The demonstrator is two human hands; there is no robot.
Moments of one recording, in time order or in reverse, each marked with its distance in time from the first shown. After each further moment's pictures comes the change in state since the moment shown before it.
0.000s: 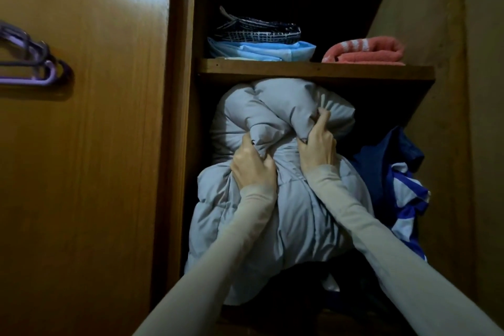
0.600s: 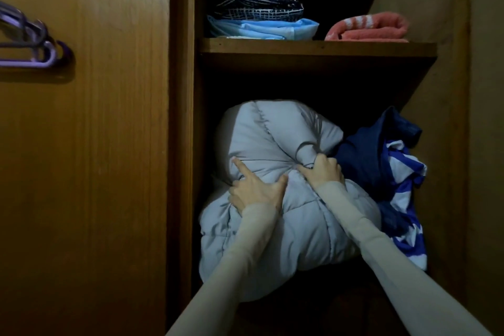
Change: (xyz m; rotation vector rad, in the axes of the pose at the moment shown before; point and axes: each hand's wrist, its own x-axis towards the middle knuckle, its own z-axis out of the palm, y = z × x) left_hand -0.049 -0.040 -0.003 0.229 -0.438 -0.348; right_hand -0.057 0.036 0.003 -0.177 -0.498 0.393
